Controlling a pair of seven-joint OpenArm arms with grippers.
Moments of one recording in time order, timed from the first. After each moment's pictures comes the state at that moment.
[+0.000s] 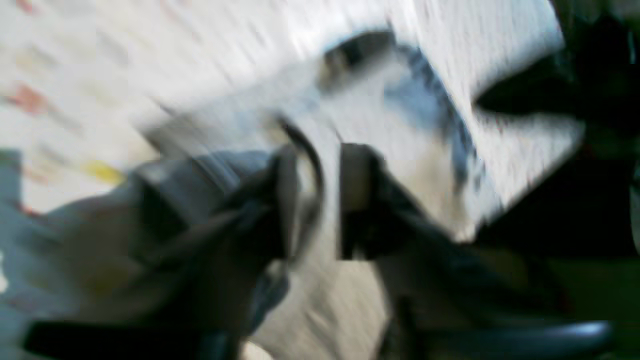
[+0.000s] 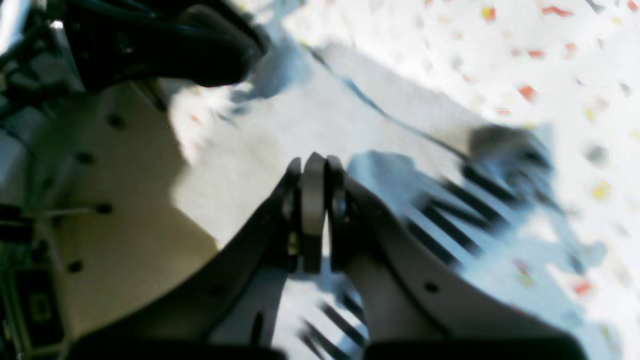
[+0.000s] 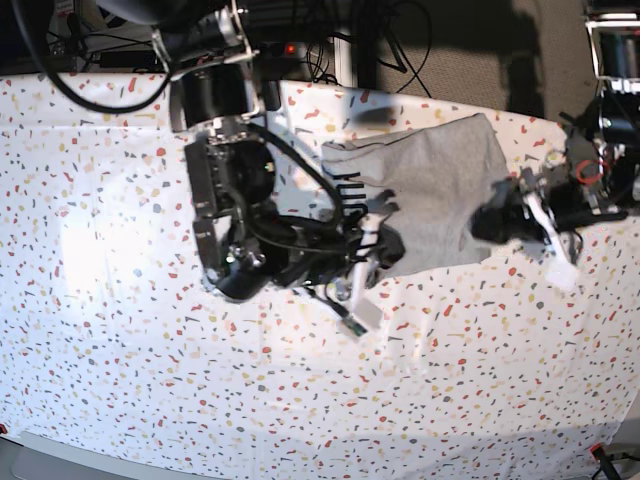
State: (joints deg) left arm -1.5 -23.7 -8.0 80.5 -67.4 -39.9 65.4; right arm 16.7 -4.0 -10.1 87.5 33.7 34.0 -72.4
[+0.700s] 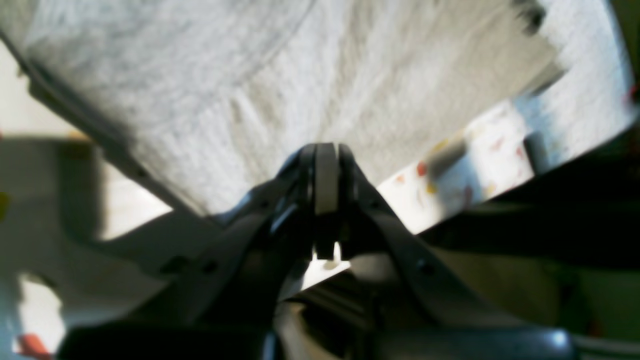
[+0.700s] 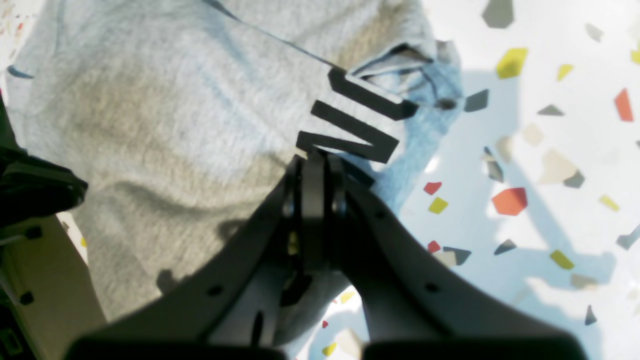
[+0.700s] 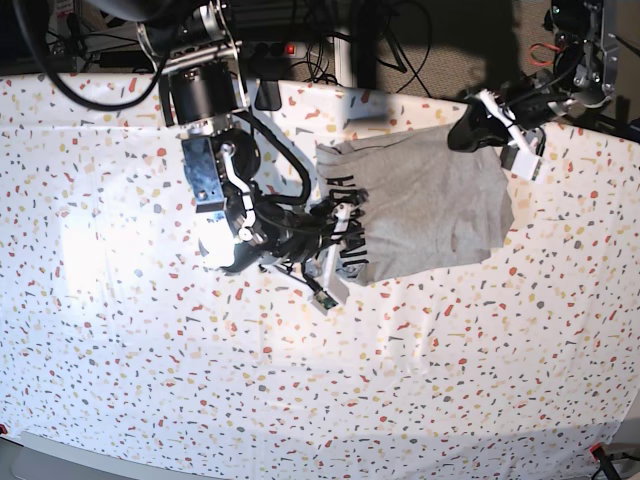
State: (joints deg) left arm 18.7 -17.0 -8.0 85.9 -44.4 -40.1 38.0; right arm 15.4 -2.3 -10.1 75.6 17.4 34.2 -58.7
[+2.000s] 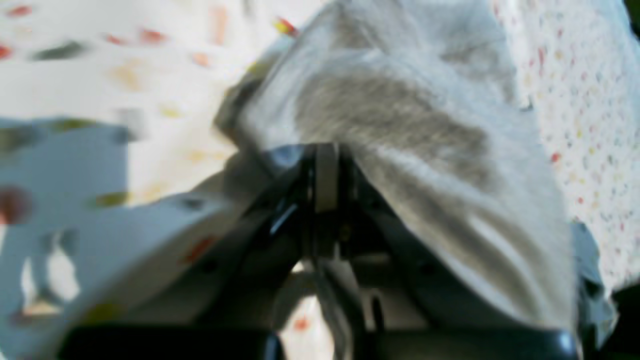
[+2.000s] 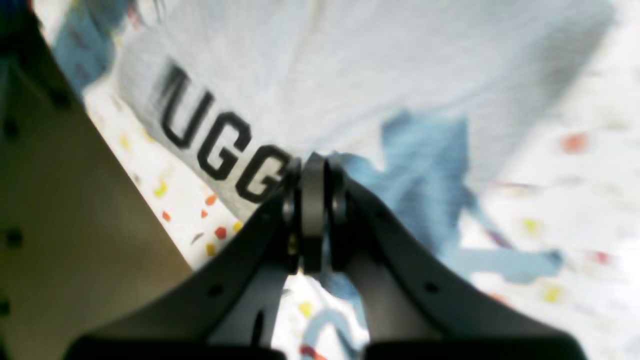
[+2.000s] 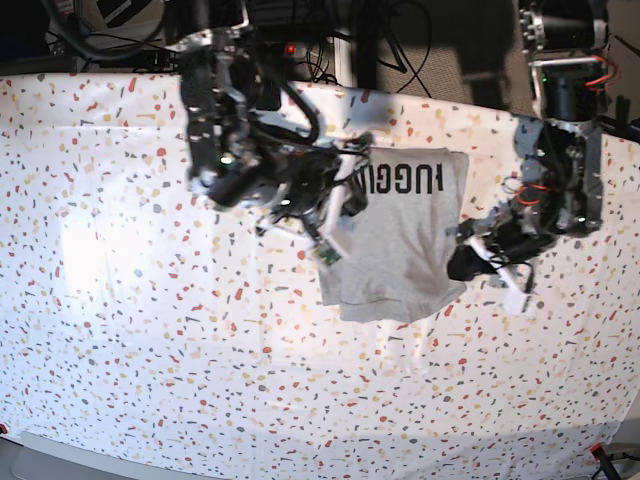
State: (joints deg) left arm -13.5 -12.8 -8.1 63.2 -37.2 -38.3 41.8; right arm -1.1 -2.5 -9.3 102.5 17.3 34.2 -62.1
